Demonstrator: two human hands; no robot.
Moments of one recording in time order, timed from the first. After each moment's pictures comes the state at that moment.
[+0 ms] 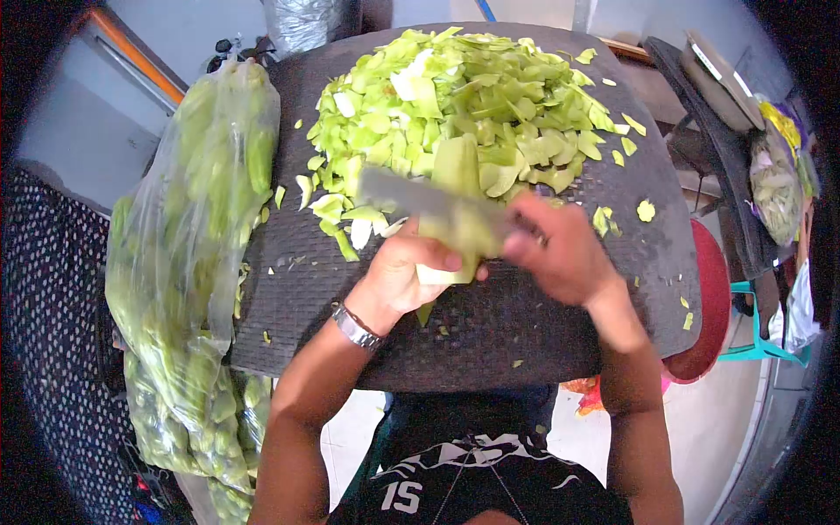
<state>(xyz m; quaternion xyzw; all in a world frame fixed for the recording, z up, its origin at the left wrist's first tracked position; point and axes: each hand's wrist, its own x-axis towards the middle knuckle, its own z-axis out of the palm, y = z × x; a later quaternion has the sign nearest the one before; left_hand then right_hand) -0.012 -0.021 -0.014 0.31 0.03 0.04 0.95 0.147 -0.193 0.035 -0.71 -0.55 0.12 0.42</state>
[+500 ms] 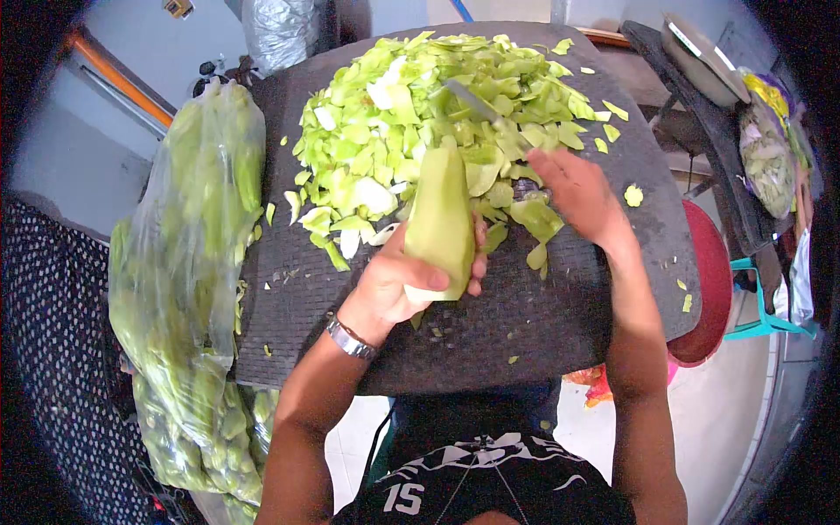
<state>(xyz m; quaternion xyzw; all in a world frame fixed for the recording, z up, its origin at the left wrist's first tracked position) -0.009 -0.038 0.013 0.36 0.04 0.02 0.93 0.207 -0.201 0.025 -0.84 -0.38 0.12 0.37</state>
